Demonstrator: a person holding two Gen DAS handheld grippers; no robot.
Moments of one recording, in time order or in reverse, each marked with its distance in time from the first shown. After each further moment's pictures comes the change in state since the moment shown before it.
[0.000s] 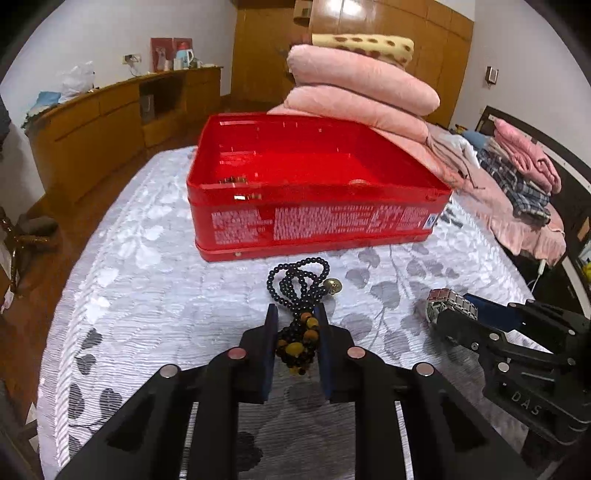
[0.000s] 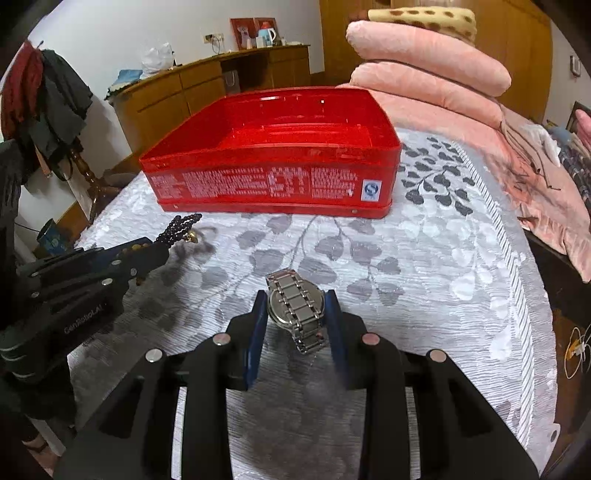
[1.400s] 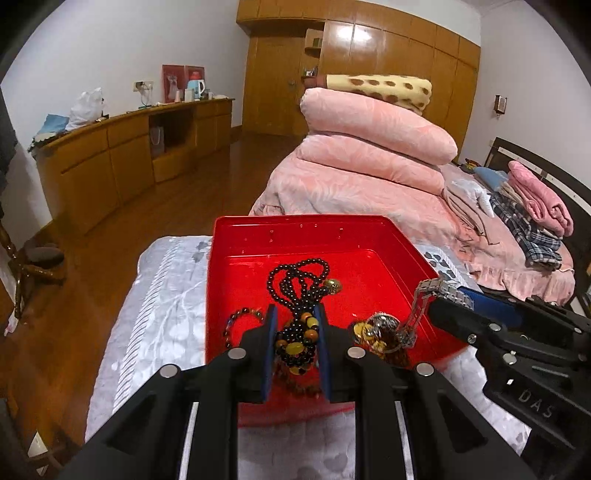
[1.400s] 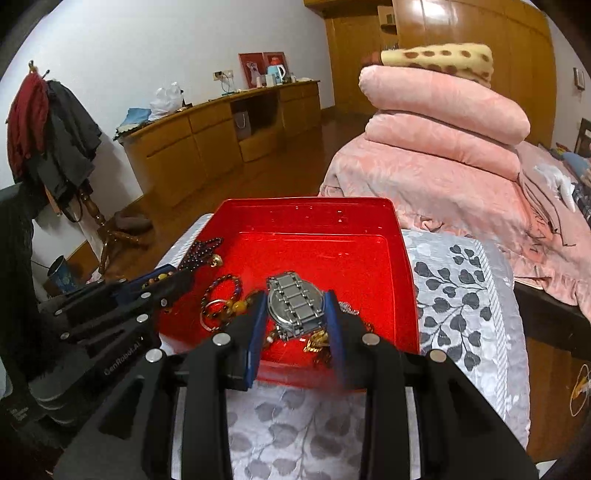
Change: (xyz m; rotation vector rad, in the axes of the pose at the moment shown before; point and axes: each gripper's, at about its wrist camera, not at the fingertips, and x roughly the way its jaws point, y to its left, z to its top) left arm 0.021 0.012 0.116 -0.024 -0.118 0.039; right arm 0.009 -0.002 0.136 0.005 -0.123 0.051
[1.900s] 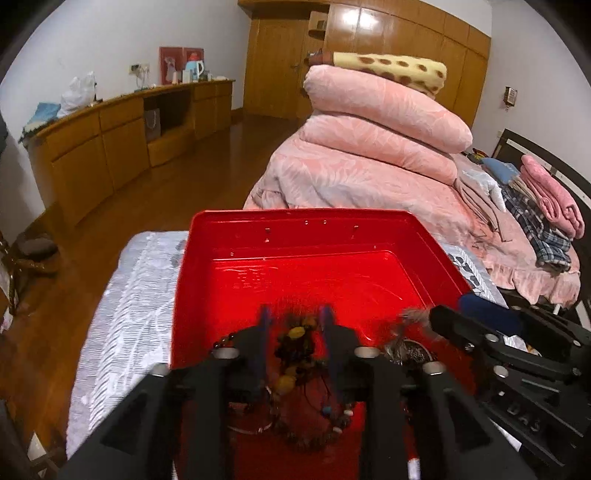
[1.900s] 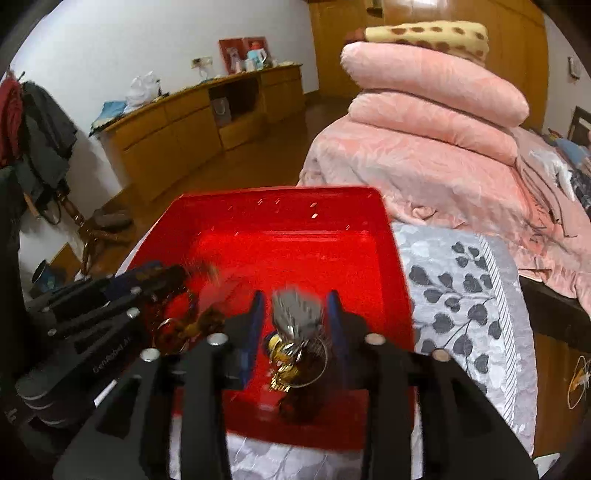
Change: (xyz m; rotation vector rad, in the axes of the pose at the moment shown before) left arm 0.064 0.003 0.018 -0.023 0.075 -0.002; right arm 0.056 -0.024 0.016 0.041 0.042 -0.064
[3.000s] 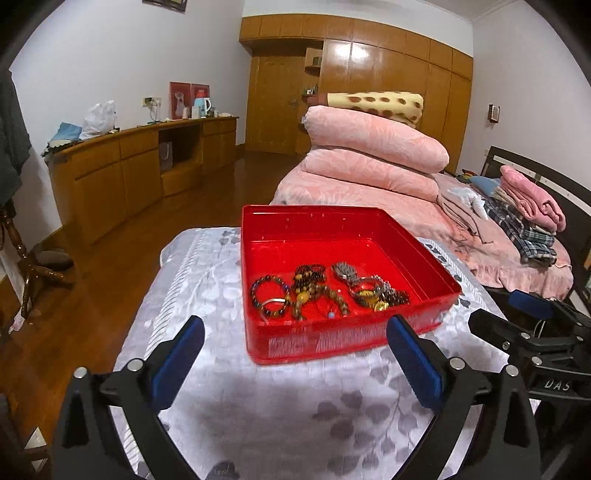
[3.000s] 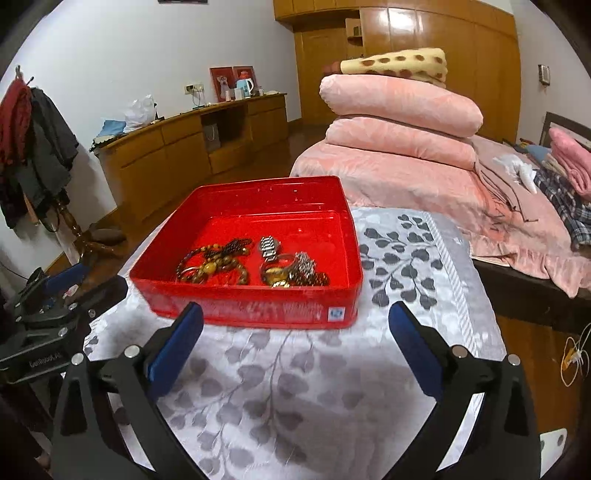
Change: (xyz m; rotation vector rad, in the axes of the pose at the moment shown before) left arm -0.123 0.013 -0.084 0.034 -0.165 0.011; right arm -0.103 0.002 -0.091 0.016 -0.118 -0.056
